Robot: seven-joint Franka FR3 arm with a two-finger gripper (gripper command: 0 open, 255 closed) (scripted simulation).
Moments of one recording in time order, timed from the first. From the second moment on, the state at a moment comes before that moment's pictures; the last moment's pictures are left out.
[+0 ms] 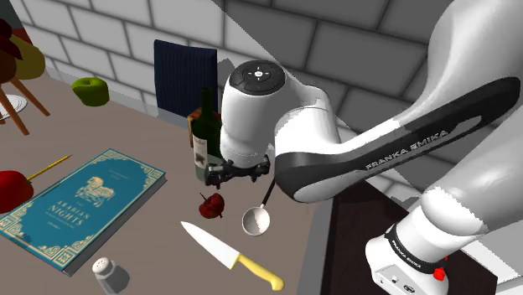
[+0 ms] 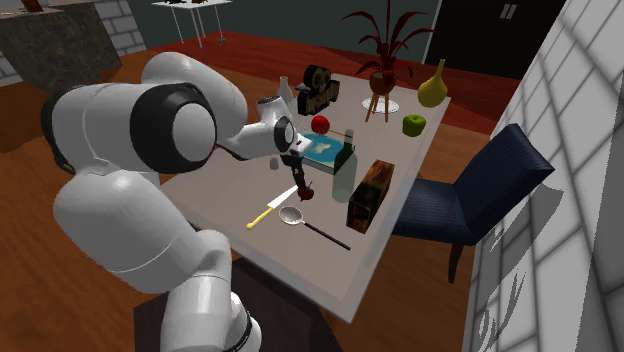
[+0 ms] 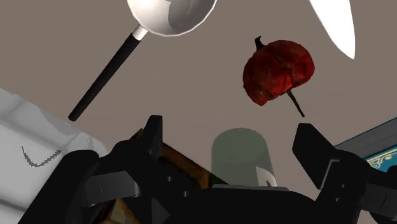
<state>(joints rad) -0.33 -0.13 1.09 -2.42 -0.23 2.43 1.30</state>
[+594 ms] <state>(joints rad) -0.16 0.38 0.98 -2.21 -0.87 2.30 1.88</state>
